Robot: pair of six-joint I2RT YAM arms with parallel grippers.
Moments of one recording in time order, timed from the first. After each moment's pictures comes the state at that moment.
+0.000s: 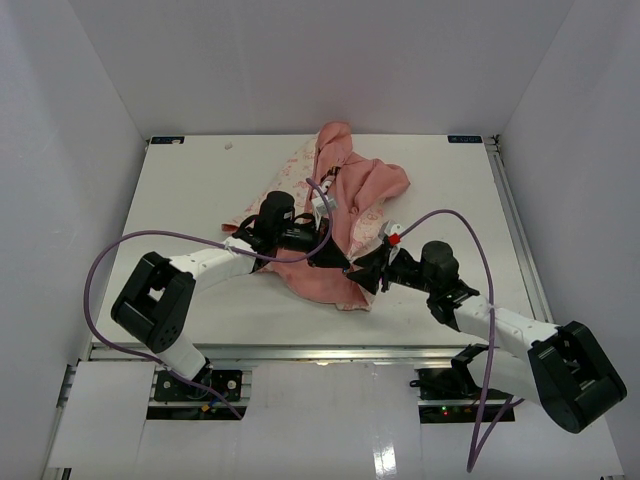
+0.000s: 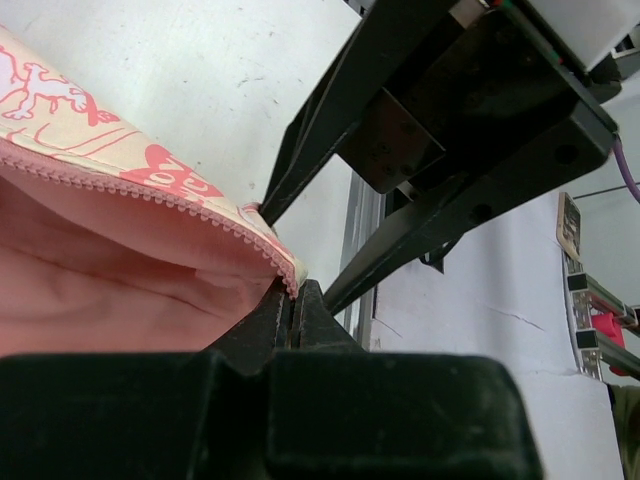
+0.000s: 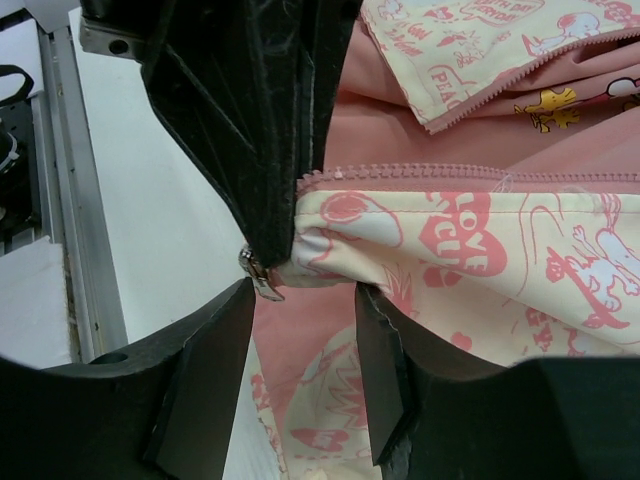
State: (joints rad) left arm -0.62 1.60 0.92 0.27 0.96 -0.30; right arm 0.56 1.10 0.34 0.60 -0.62 0.05
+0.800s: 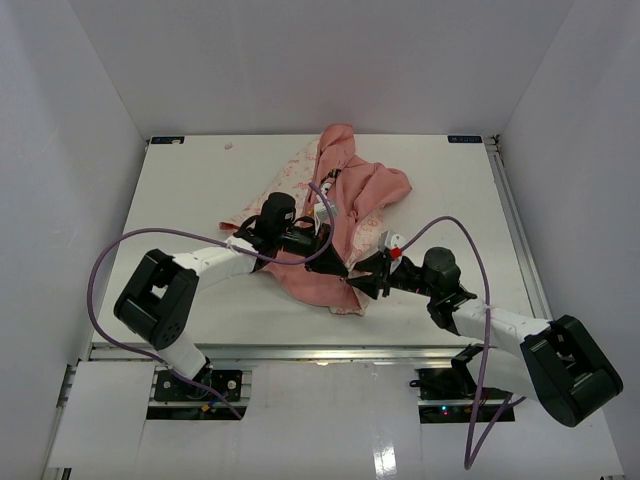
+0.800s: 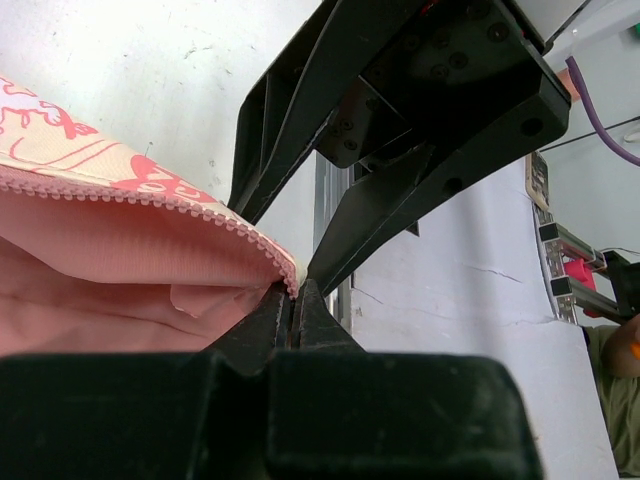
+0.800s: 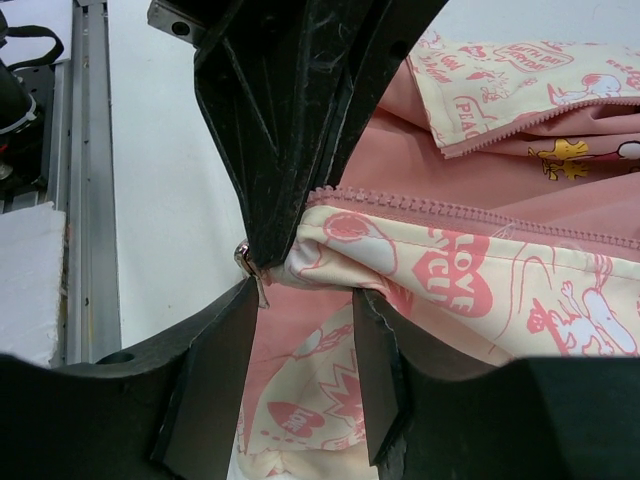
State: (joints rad) left arm -0.61 1.62 0.92 0.24 1.09 -0.24; right arm 0.56 1.14 0.28 0.77 -0.72 -0.04
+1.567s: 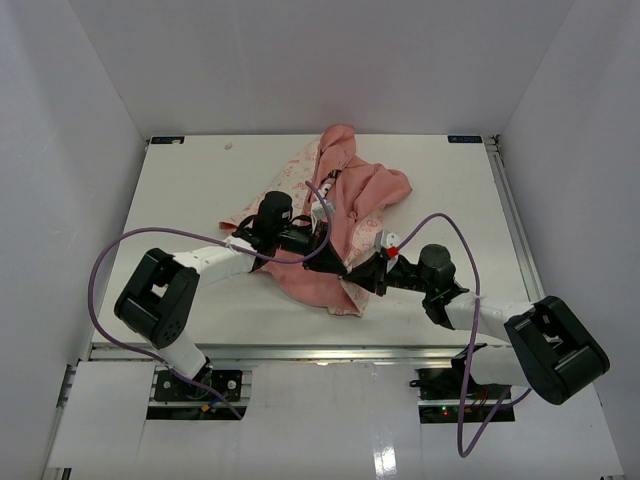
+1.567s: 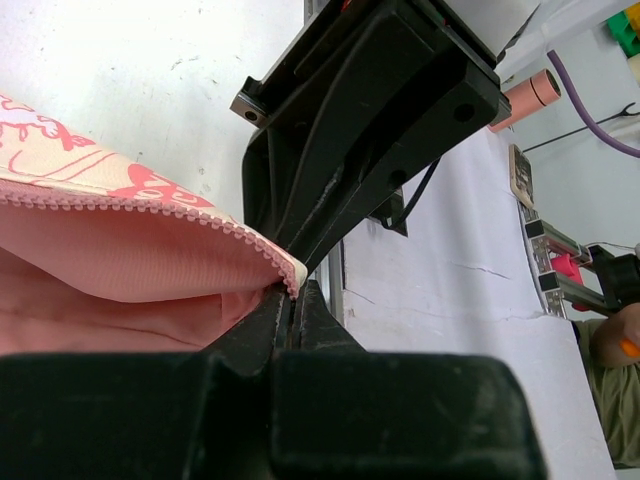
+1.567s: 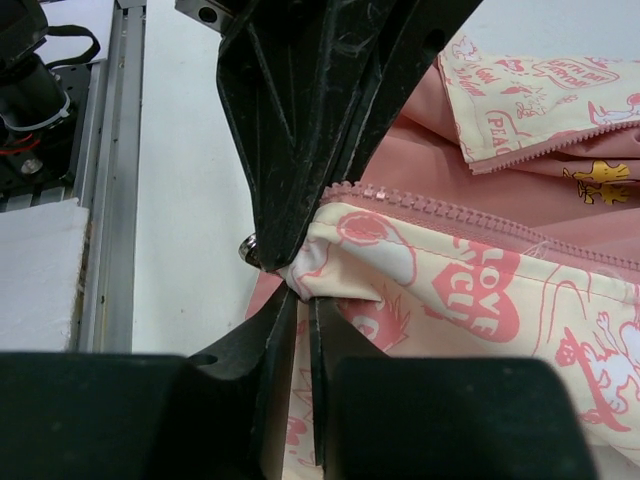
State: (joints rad) left arm -0.59 1.63 0.91 0.30 1.14 -0.27; right arm 0.56 1.26 0.30 0.90 -0.81 -0.02
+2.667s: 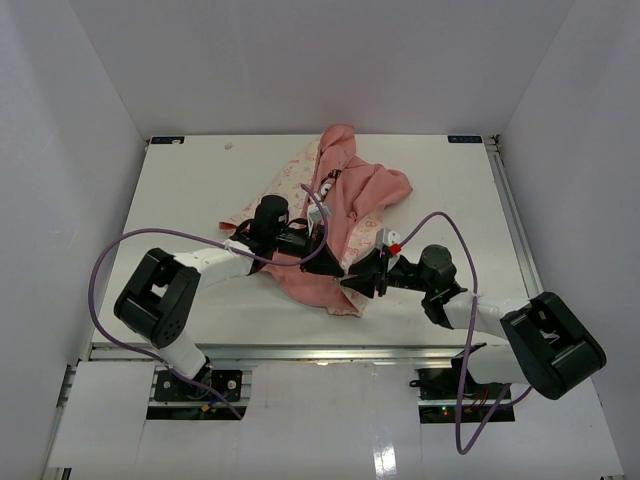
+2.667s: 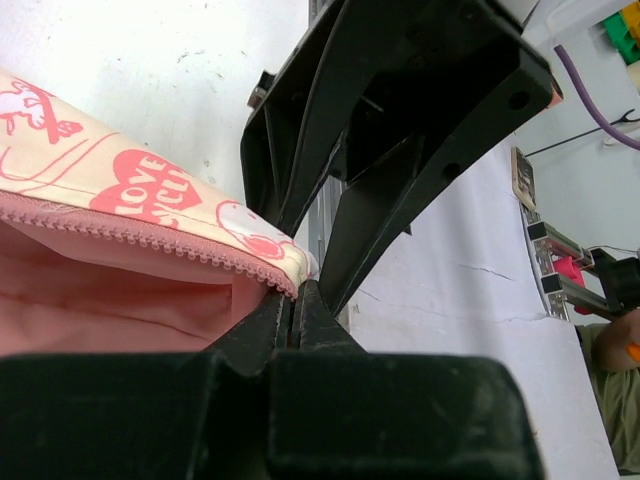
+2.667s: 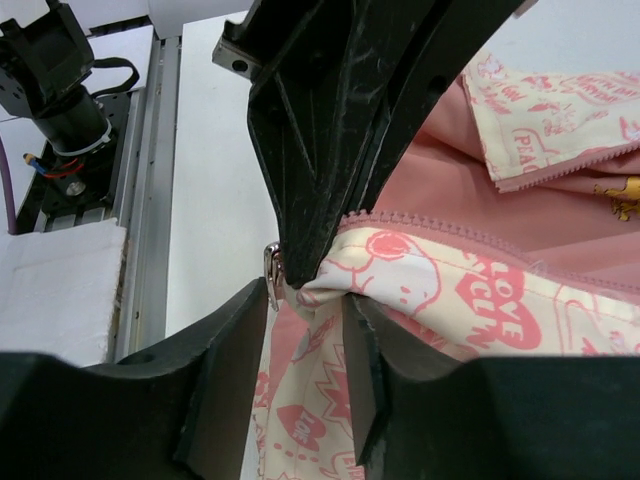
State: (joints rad) left arm -0.58 1.63 0.86 0.37 1.15 -0.29; right arm 0.56 1.29 0.30 0.99 -0.85 0.08
